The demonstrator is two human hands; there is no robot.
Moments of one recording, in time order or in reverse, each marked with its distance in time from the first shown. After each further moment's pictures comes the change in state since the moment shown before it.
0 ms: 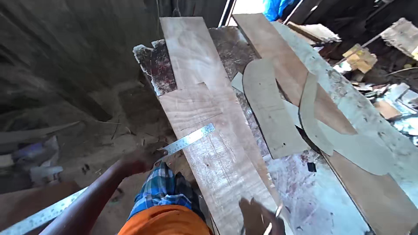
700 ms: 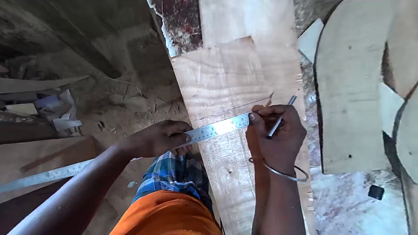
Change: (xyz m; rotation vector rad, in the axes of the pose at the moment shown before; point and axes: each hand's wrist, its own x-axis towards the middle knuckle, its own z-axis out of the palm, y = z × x) left_hand 0.044 0.011 -0.017 -0.209 -0.177 0.199; right_hand 0.310 -0.016 0.069 0.115 0.237 -0.073
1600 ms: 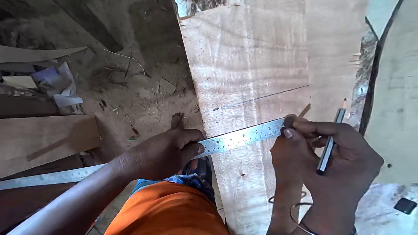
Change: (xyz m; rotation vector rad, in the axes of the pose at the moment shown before) left_hand -0.012 0.001 0.033 -0.020 0.005 -0.068; right_hand -0.020 -0.004 -0.047 -0.057 -0.167 -0.051
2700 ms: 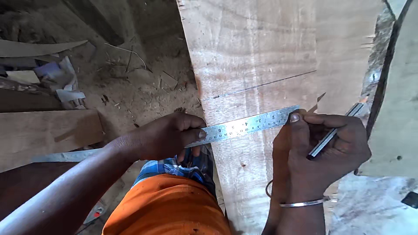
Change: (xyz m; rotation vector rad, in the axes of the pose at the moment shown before) left_hand 0.010 -0.002 -0.005 -0.107 -0.031 0.014; right_hand -0.011 0.000 0.036 0.127 0.288 -0.001
